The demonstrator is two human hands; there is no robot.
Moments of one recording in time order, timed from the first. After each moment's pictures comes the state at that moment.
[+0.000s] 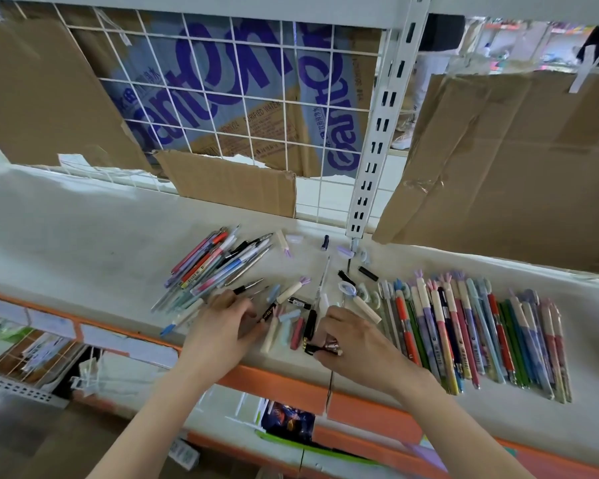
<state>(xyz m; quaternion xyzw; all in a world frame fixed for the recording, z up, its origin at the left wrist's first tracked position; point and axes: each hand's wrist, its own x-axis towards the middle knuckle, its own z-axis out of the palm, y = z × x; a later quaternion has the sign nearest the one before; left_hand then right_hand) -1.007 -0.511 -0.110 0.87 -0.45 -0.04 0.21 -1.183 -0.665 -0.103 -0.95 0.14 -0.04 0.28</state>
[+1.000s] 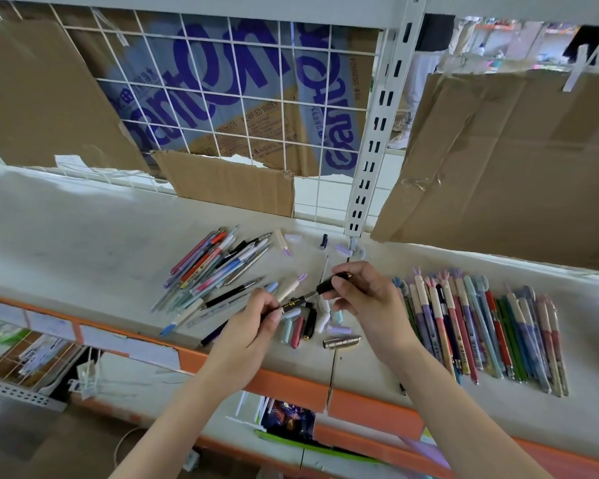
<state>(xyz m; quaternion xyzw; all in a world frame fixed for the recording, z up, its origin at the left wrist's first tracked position) -1.044 -0.515 -0.090 0.74 -0.47 -0.19 0.44 -1.171 -0.670 -0.070 -0.60 0.25 -0.29 0.70</state>
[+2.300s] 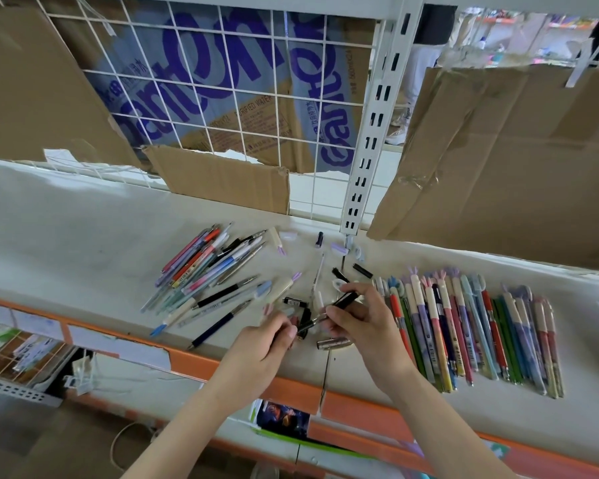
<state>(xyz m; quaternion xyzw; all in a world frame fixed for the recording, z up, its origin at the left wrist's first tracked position) -1.062 -0.524 -0.101 0.75 -0.49 -0.22 0.38 -1.187 -0.660 -0.091 -0.55 0.31 -0.25 0.74</state>
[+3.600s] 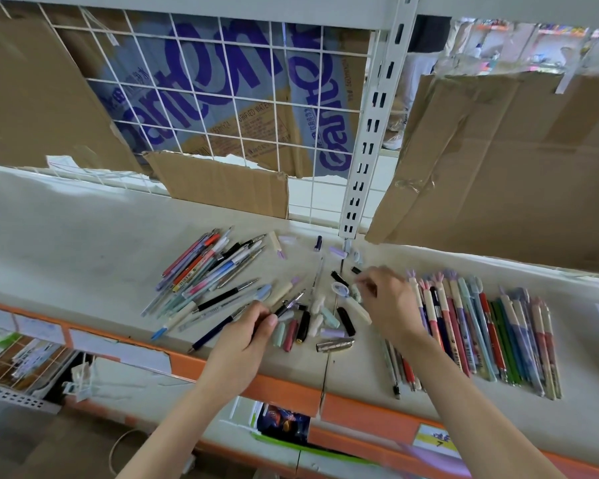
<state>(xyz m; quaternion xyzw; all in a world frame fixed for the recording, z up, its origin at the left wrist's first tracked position) -1.048 -0.520 -0.104 0.77 -0.42 -0.21 0.43 -1.179 -0.720 -0.097 -0.88 0.36 -0.22 0.24</state>
